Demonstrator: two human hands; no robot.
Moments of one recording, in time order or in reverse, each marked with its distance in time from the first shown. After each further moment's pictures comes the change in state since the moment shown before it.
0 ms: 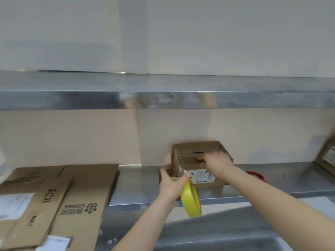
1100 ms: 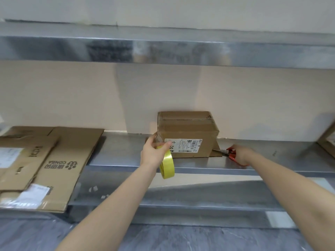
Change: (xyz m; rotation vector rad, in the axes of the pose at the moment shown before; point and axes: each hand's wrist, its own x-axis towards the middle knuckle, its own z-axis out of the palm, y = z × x) left_hand 0.002 -0.013 0.044 0.134 0.302 0.142; right_hand -0.003 0.182 0.120 0.185 -0.315 0.248
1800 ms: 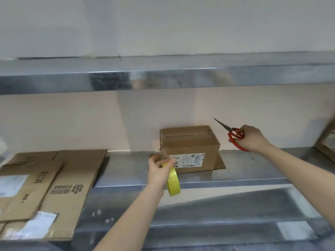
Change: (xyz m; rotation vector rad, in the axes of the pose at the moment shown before) left_hand 0.002 -0.014 0.006 -0.201 -0.055 -0.092; right_hand -0.036 -0.015 -0.082 0.395 0.484 -0.025
